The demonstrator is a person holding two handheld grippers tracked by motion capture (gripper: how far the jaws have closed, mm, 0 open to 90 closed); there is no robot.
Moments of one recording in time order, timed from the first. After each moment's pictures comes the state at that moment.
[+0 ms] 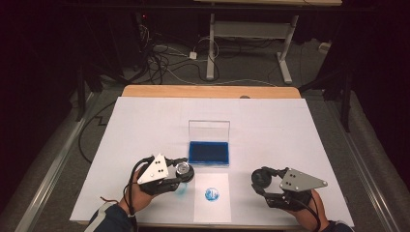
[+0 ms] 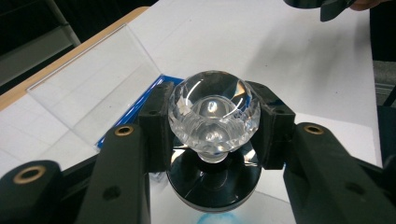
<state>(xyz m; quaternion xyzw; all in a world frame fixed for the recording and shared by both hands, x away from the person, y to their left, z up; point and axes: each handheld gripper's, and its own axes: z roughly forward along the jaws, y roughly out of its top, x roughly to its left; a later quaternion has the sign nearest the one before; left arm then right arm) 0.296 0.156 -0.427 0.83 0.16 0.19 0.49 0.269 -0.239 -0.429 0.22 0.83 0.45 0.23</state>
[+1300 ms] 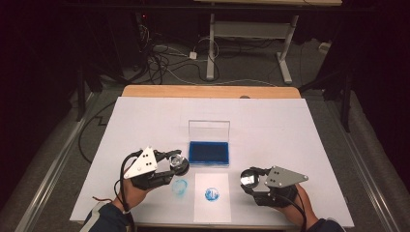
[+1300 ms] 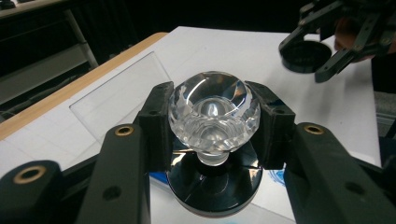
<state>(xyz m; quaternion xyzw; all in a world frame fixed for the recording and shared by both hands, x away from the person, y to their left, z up) 0.298 0.170 -0.410 0.80 0.17 0.19 0.54 0.283 -0.211 -0.440 0.20 0.85 0.43 0.21</state>
